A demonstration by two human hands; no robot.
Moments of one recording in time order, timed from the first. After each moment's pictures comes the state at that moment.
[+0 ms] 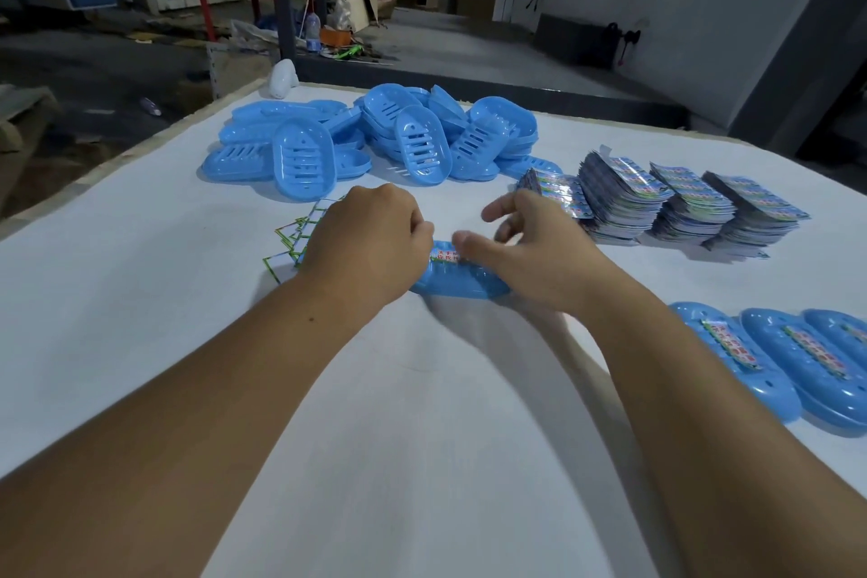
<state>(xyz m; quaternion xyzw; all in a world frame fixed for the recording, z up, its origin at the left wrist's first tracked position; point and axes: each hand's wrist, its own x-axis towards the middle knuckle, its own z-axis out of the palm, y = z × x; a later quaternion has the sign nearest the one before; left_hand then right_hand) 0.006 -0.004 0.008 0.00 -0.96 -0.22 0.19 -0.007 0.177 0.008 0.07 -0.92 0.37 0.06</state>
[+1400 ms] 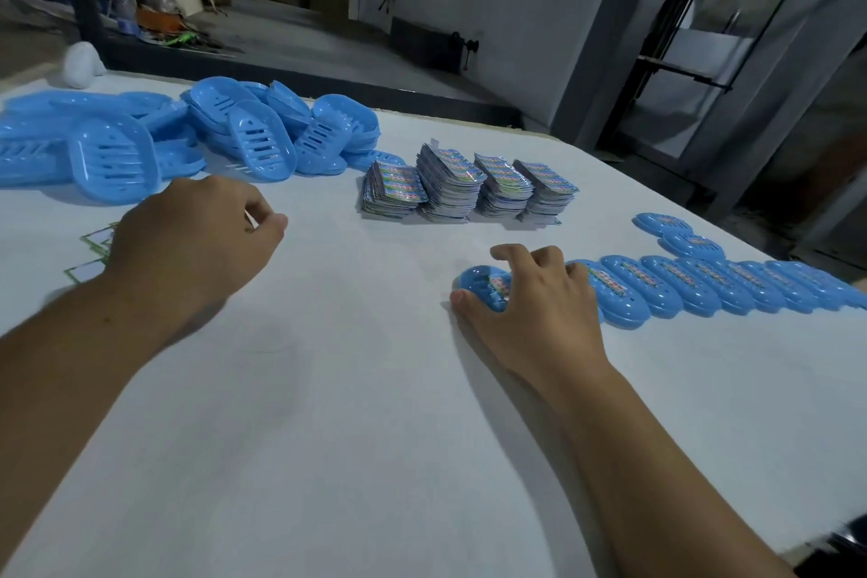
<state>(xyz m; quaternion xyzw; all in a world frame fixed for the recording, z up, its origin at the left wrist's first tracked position) 0.033 0.000 0.021 -0.05 -0.95 -0.22 0.20 0.109 0.269 -0.007 -0.16 -0.97 0.10 0.18</state>
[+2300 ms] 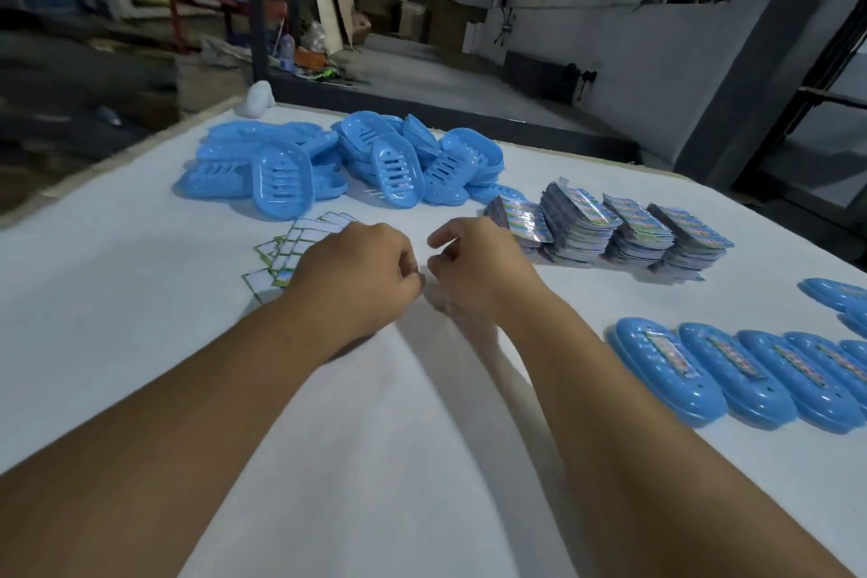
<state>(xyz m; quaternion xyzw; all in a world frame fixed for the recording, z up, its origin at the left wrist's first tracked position) 0.014 -0.005 0.006 -0.06 -0.97 -0.20 0.12 -0.017 0.148 0.011 0.04 -0.96 0.25 0.08</state>
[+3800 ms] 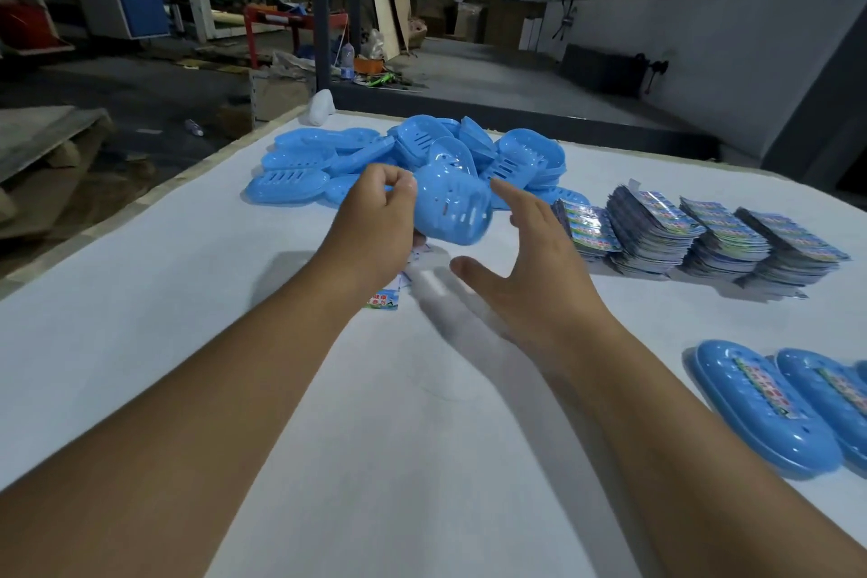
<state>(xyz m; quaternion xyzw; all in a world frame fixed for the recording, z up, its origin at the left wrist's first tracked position) -0.015 -0.030 0.020 0.03 -0.77 -0.62 0.18 -0.016 0.148 -0.008 0.18 -0.90 0.34 0.22</state>
